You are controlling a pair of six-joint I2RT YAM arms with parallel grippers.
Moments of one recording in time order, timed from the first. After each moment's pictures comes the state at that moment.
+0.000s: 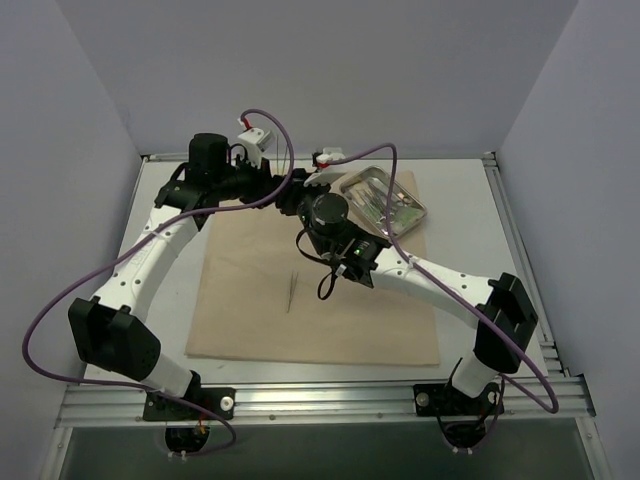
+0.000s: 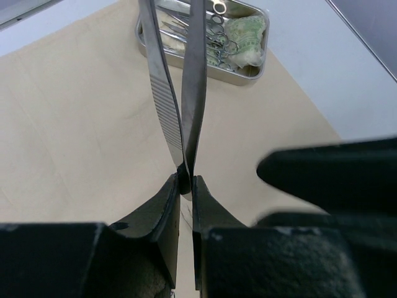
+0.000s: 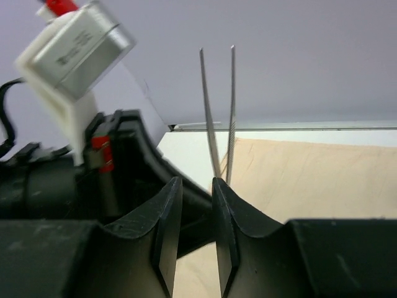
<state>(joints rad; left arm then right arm) -0.35 1.52 1.52 -0.52 0.49 -0.04 0.96 1.62 1.31 0.41 0.54 0.39</state>
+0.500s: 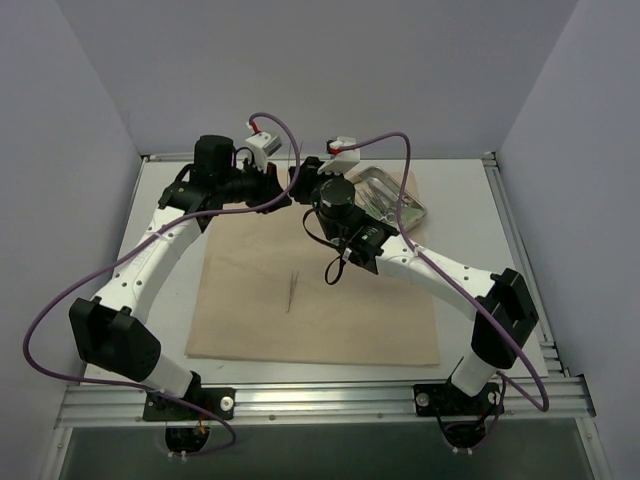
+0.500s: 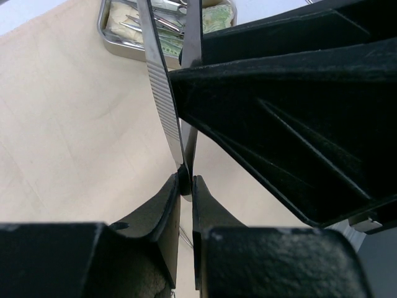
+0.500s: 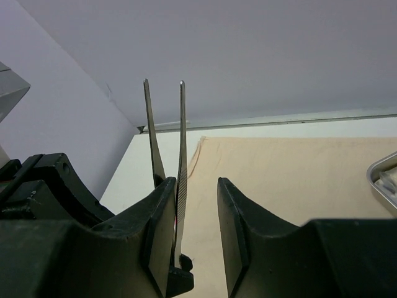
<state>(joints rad) -0.37 1.52 1.52 -0.53 0.56 -0.04 0.86 1.64 1.34 0.31 0.53 0.44</state>
